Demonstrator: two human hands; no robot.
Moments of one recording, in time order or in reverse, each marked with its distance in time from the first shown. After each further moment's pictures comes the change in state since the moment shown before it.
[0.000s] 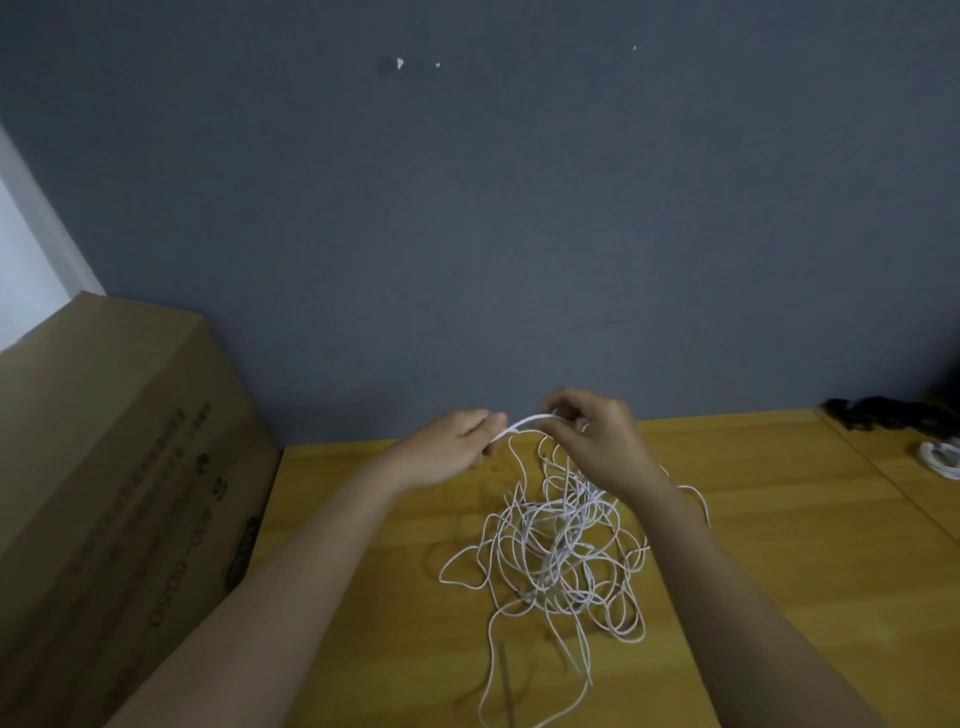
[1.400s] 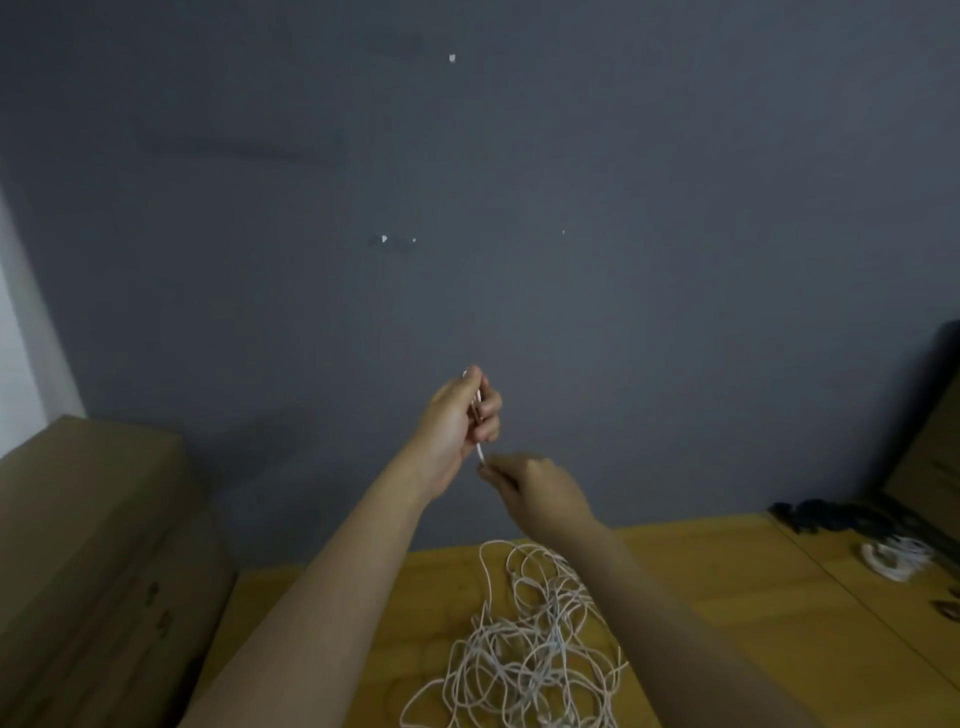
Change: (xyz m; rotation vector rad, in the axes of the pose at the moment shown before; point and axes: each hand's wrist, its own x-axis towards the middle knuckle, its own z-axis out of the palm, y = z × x) left_hand 0.027 0.127 -0.055 -1.056 0.277 0.259; right_hand 0.041 -0.053 -0.024 -0.341 -0.014 -0.177
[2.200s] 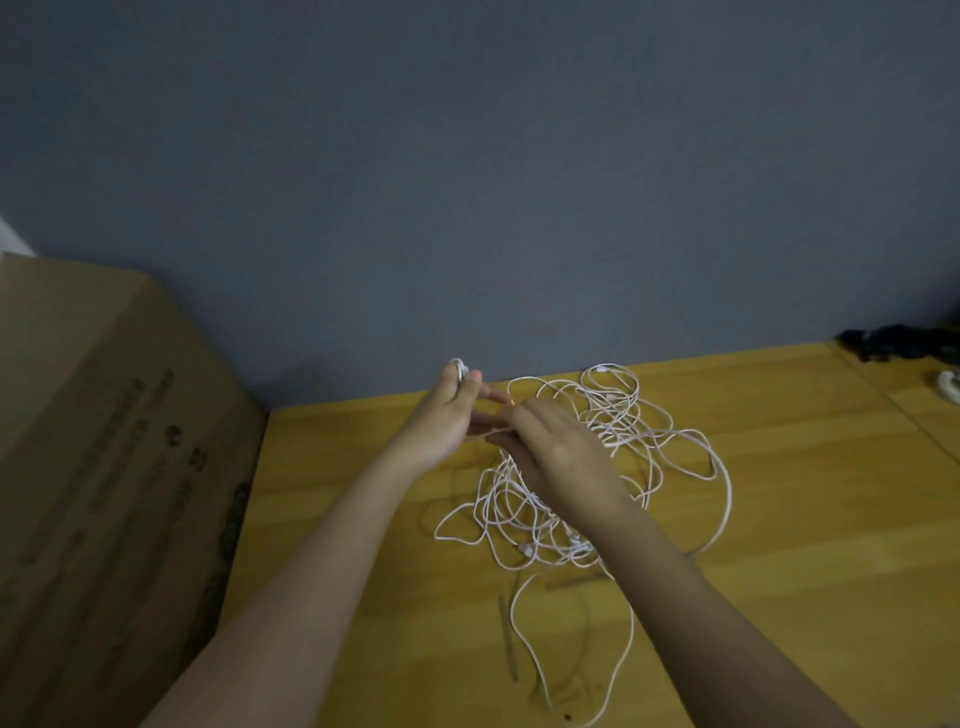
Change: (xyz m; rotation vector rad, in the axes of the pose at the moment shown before) left_hand -0.048 -0.149 -0.078 0.506 0.075 -0.322; right_hand -0.085 0.019 0.088 -0.025 0.215 -0.269
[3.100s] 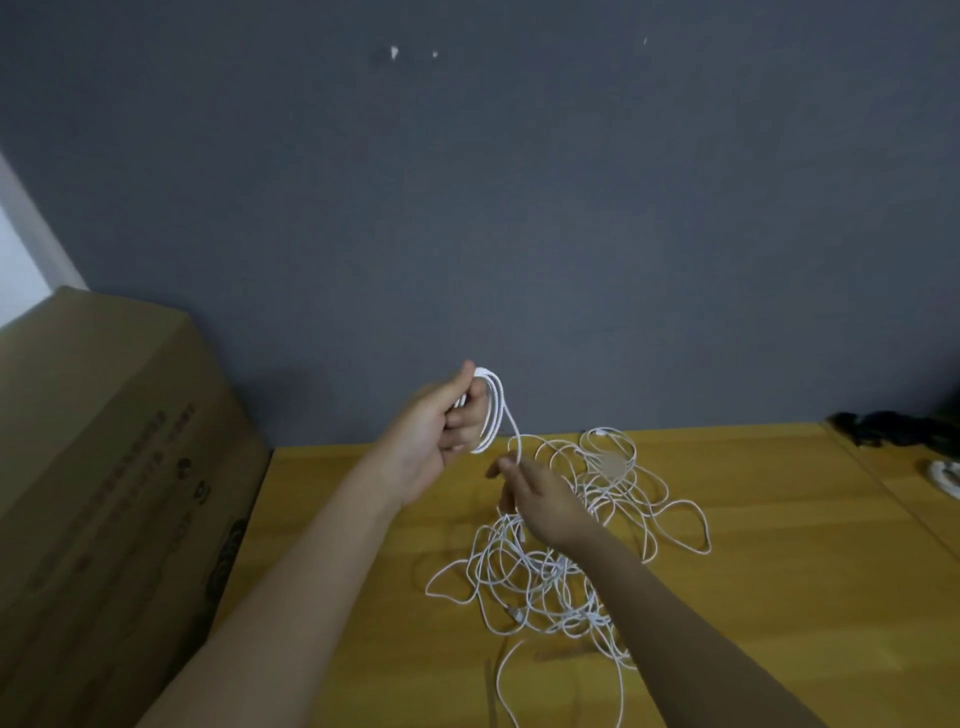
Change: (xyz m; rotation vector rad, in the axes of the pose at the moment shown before) left_hand -0.019 0.068 -0.019 -0.625 -0.151 0.025; right_hand 0.014 0.021 0.025 0.528 -0.462 0.645
